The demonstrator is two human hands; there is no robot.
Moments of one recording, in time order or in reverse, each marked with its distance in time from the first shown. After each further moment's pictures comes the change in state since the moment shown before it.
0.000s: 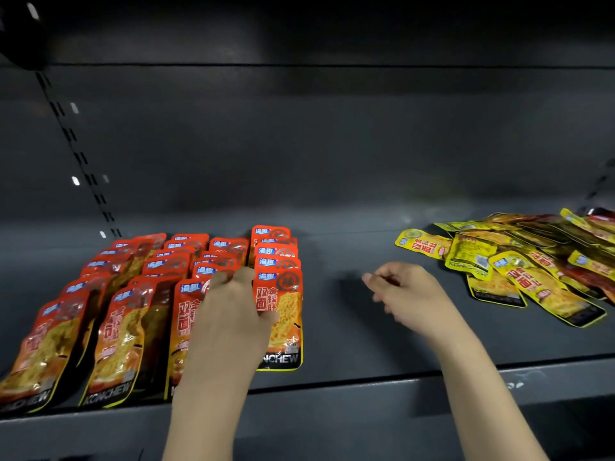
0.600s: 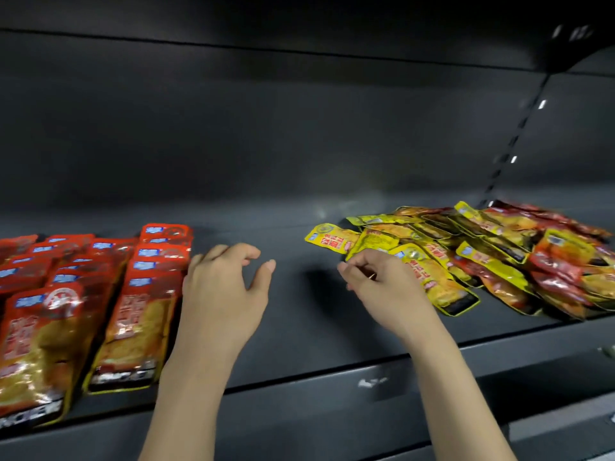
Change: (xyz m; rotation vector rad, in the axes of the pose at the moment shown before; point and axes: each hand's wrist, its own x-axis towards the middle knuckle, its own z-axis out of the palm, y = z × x) left_hand 0.003 0.099 0.076 -0.211 0.155 0.216; right_hand -0.001 0.048 -0.093 -0.080 0.139 -0.131
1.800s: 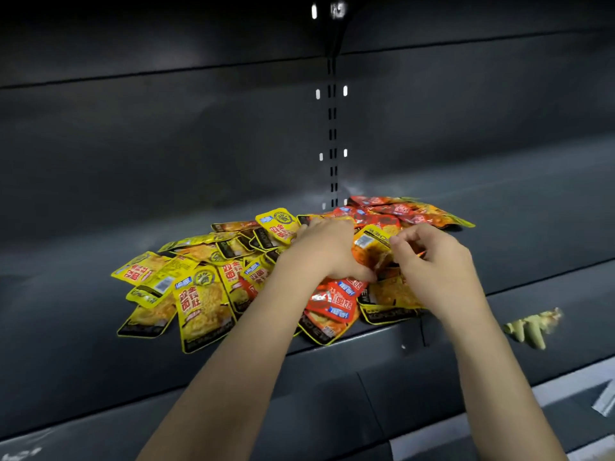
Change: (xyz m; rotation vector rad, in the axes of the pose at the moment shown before) left_hand 0.013 0.346 0.264 0.469 -0.717 0.367; right_hand 0.039 0.206 -0.292 -0.029 0.305 0.039
